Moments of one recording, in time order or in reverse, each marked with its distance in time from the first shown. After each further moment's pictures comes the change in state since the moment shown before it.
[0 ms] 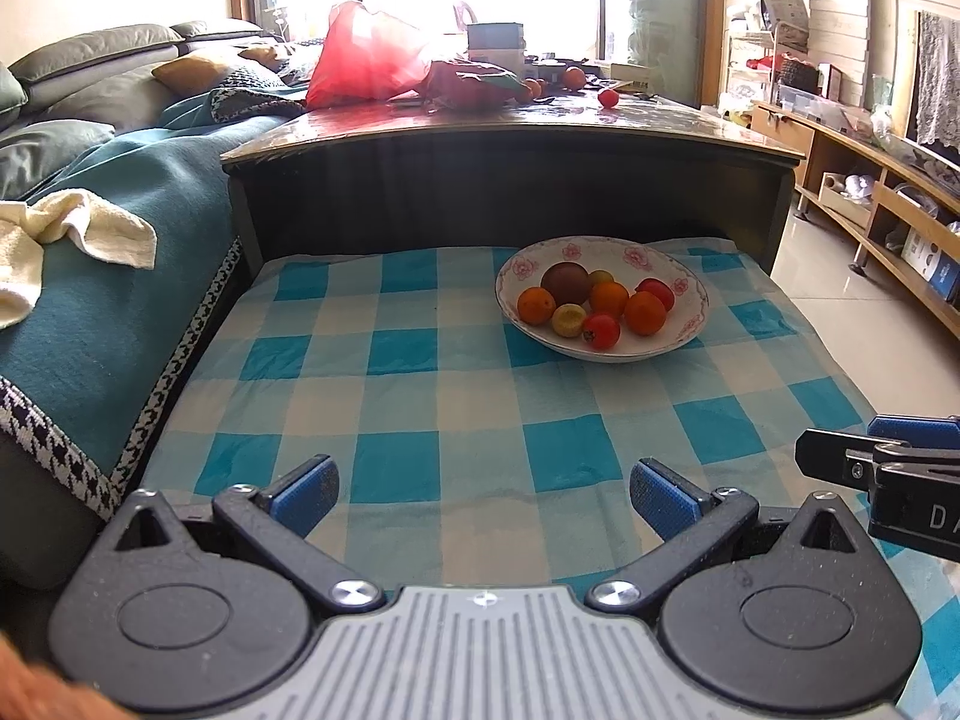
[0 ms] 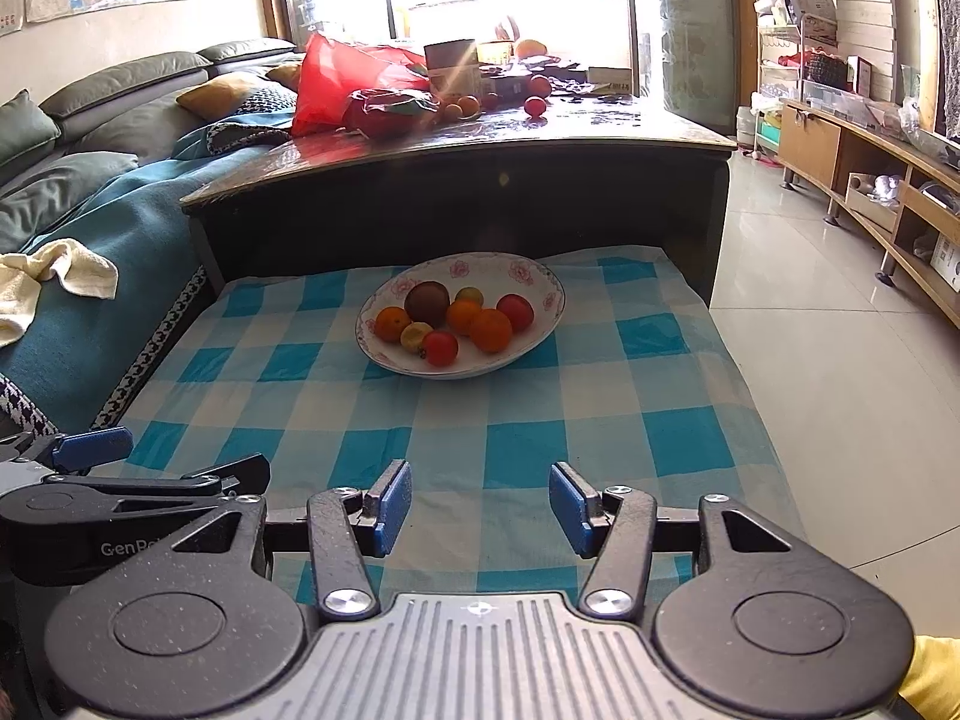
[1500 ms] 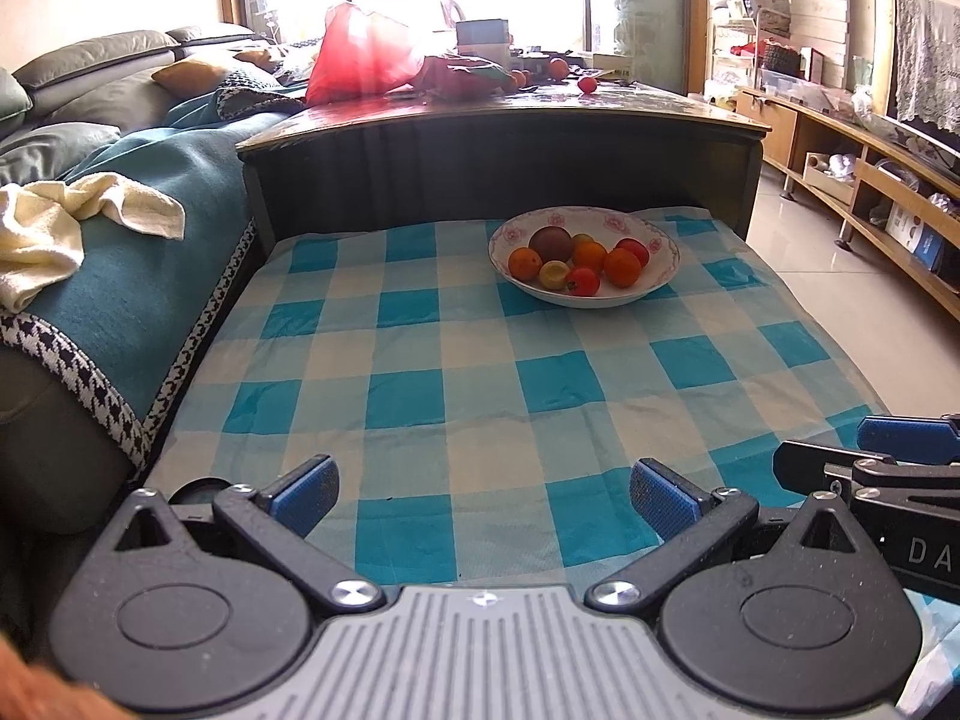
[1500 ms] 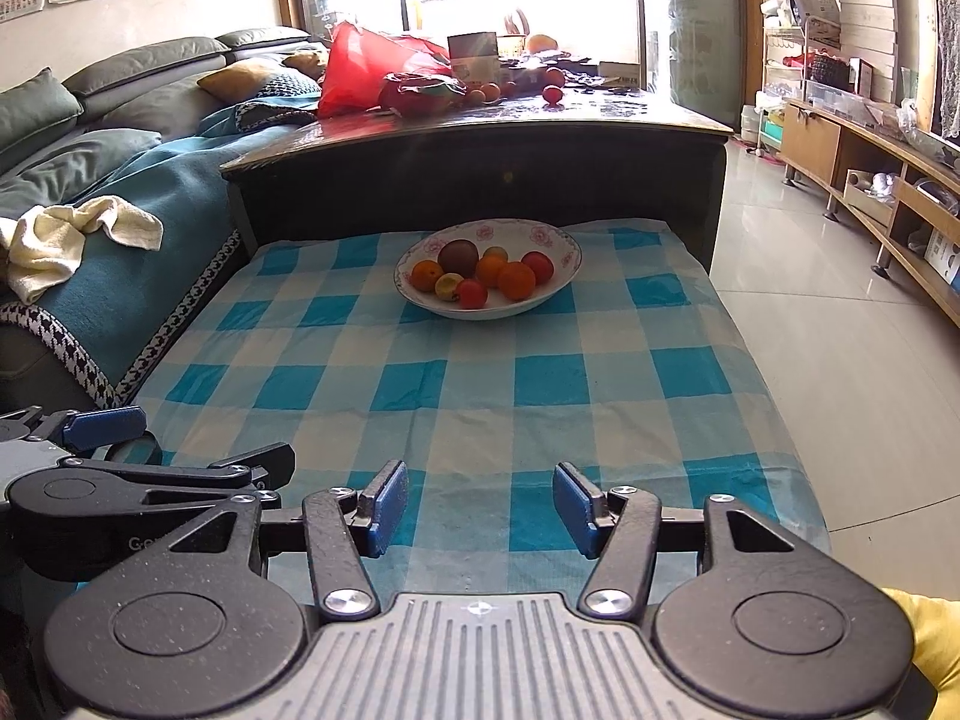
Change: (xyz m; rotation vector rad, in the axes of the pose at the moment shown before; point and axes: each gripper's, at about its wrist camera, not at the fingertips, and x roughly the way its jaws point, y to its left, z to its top) left arm -0.041 -0.001 -0.037 0.026 0.007 -0.001; right arm -0.038 0.019 -0.037 -0.022 0.014 0.004
